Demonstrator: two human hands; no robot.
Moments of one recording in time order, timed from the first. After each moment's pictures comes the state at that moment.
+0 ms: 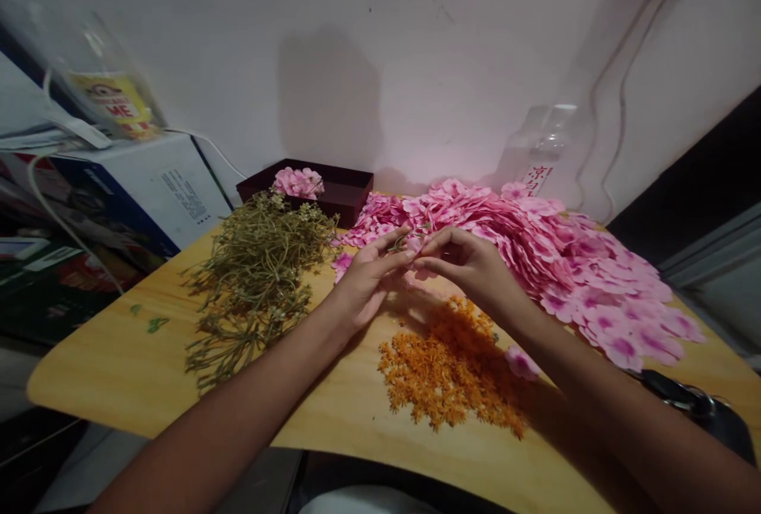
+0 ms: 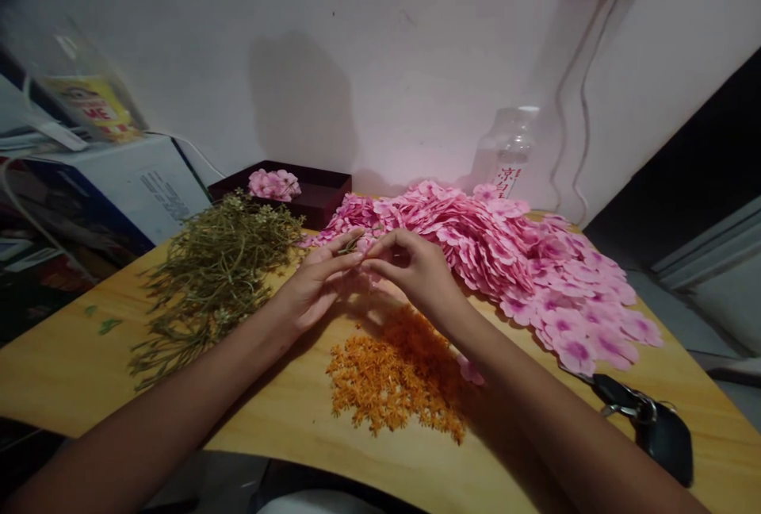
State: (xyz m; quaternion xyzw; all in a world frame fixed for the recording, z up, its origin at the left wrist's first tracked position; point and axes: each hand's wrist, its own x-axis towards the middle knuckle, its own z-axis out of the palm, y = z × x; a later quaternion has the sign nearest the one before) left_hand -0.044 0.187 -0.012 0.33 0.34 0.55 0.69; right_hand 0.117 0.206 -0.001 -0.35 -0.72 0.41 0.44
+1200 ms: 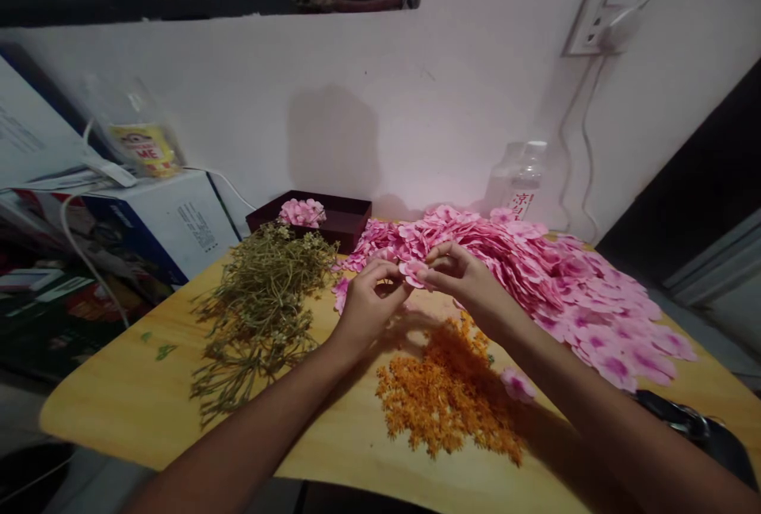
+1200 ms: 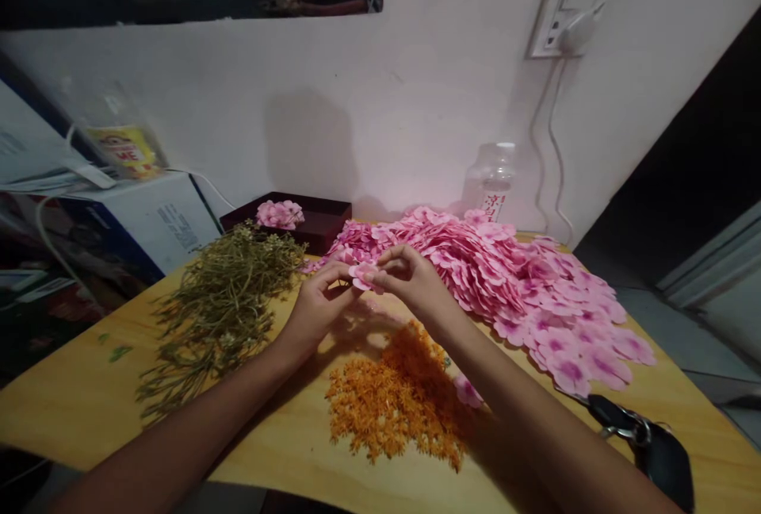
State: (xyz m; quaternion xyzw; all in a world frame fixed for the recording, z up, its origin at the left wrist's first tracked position) left_hand -0.047 0.190 -0.024 0.65 0.42 0.56 0.29; right_hand 0.119 0.207 0.008 -0.36 -0.59 0.56 0.46
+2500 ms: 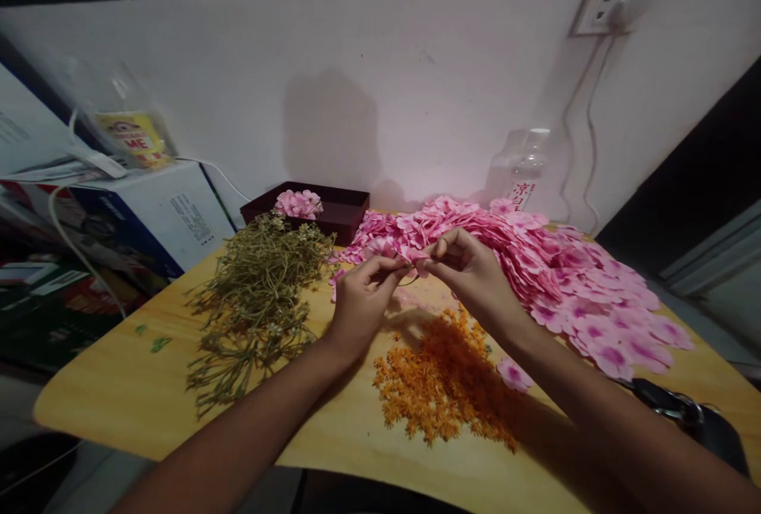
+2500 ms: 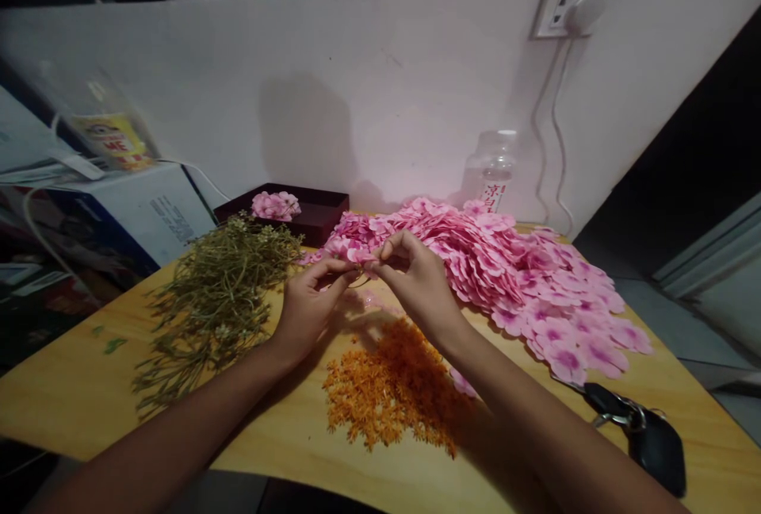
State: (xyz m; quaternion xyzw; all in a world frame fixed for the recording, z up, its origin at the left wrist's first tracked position) left_hand -0.041 0.181 -0.026 0.61 0.44 0.60 0.27; right_hand 0.115 0.200 0.009 -0.34 -0.64 0.45 0.52
